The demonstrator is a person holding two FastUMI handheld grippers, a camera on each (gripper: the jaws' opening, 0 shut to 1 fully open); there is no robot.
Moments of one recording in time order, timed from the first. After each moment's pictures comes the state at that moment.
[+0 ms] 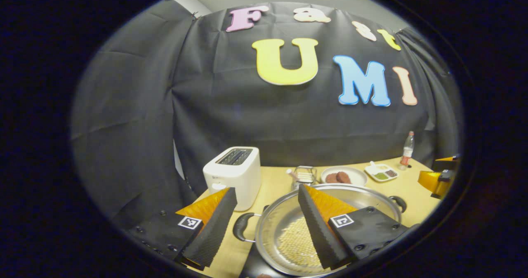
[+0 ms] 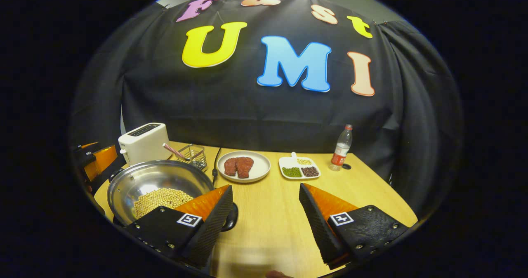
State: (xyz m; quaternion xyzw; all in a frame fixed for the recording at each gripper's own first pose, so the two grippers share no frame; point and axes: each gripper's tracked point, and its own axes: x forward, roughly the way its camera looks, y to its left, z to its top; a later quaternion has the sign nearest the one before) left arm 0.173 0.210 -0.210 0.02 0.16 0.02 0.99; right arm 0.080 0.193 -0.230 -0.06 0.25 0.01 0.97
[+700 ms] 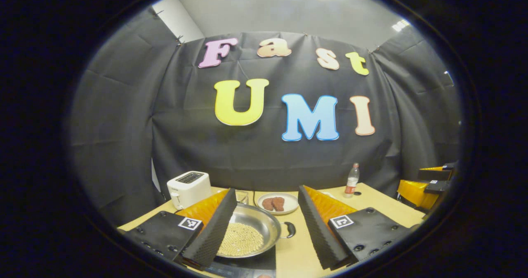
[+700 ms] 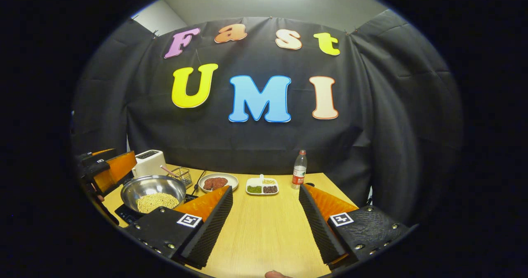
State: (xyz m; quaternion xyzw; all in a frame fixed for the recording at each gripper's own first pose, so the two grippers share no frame) left arm 0.051 -0.008 -0.091 0.00 0.08 -0.03 1.00; right arm -0.006 0.031 -0.123 -0.02 0.17 0.02 0.98
